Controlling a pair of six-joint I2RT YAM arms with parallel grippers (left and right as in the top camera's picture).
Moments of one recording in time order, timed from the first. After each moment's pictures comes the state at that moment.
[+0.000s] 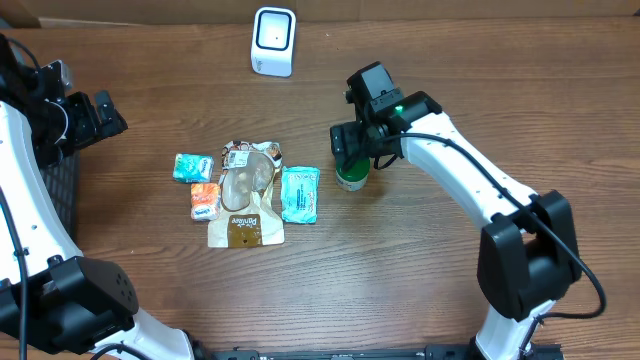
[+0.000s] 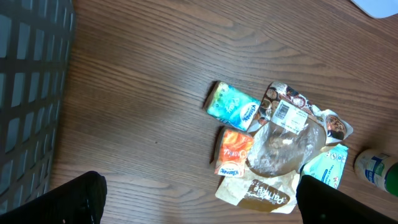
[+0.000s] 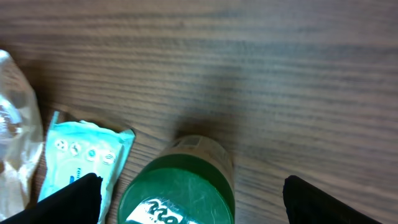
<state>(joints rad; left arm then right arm) 0.45 1.82 1.98 -1.46 0.22 0.03 0.47 1.94 1.54 -0.82 -0.05 0.28</state>
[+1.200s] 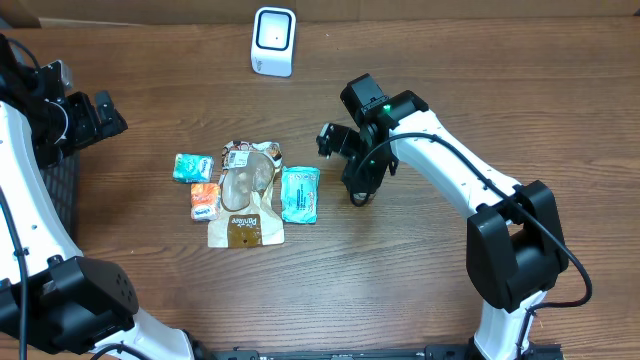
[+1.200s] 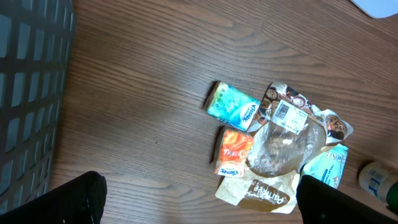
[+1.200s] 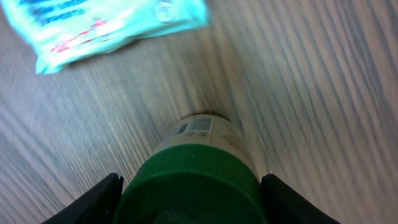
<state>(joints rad) 0.45 1.82 1.98 -1.46 0.22 0.03 0.49 1.99 1.58 -1.03 -0.14 -0.77</state>
